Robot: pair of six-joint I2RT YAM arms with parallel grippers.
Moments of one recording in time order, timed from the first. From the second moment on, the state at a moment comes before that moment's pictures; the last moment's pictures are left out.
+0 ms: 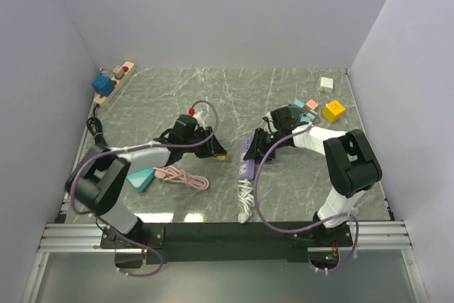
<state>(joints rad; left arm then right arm) -0.58 1.61 0.76 0.20 0.38 -0.76 0.35 1.71 0.89 -0.31 -0.59 0.63</state>
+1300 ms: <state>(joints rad) -0.51 1.45 0.83 -0.09 0.18 -0.81 0.40 1.54 1.08 -0.39 -0.40 0.73</state>
